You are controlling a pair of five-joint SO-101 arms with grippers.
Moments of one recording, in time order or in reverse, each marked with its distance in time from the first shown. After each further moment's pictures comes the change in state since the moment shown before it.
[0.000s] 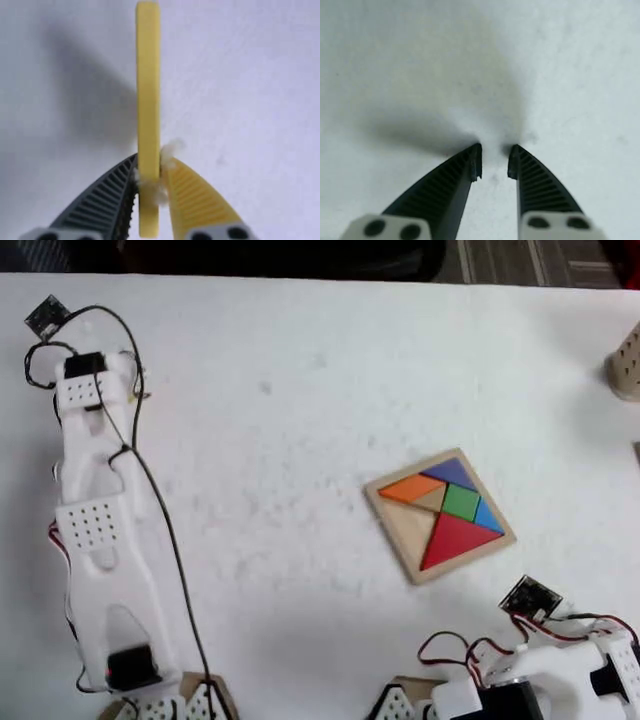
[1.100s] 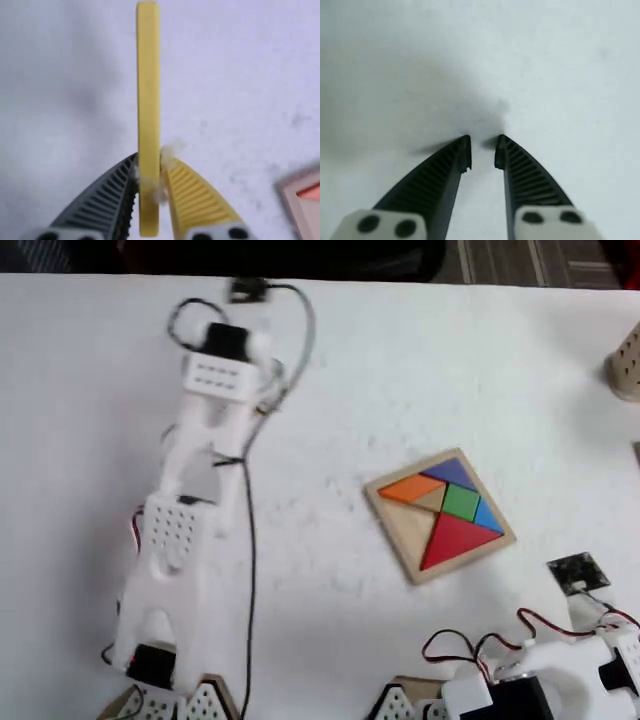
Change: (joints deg) left arm 29.5 -6.2 -15.1 36.9 -19.6; right arm -1.5 1.4 -7.4 0.8 -37.0
